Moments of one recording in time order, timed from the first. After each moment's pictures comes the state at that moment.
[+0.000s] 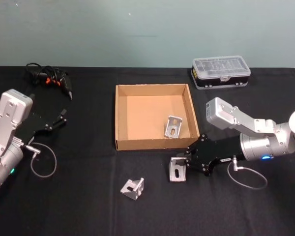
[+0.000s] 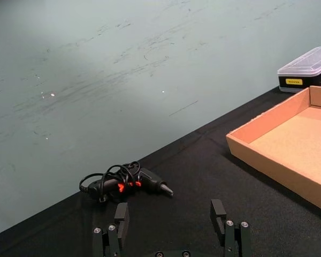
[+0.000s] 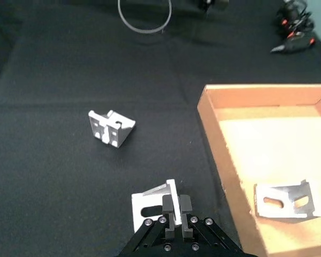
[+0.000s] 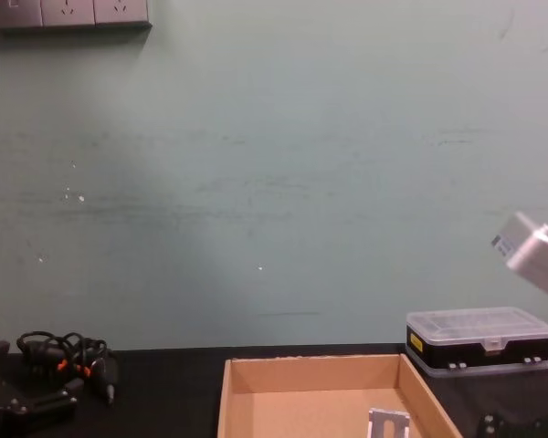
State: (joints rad) left arm -0.20 0.60 0.45 -1.41 -0.25 -0.12 0.03; right arm 0.66 0.62 -0.80 -1.23 0.25 0.00 0.97
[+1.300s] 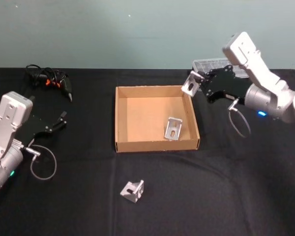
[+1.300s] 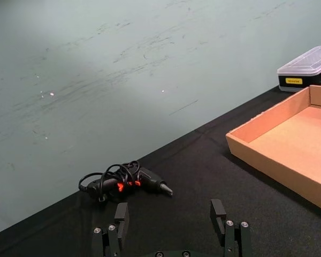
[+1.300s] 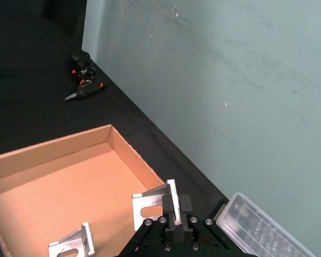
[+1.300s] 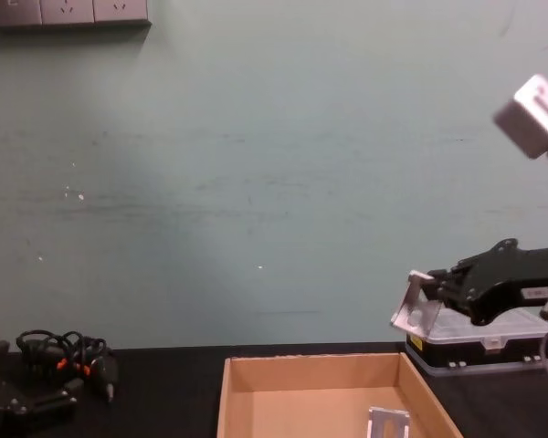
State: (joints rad) left arm -0.20 0.60 0.45 -1.41 -0.25 -0.12 0.03; right arm 0.61 0.52 -0.56 -1.26 0.17 0.06 0.46
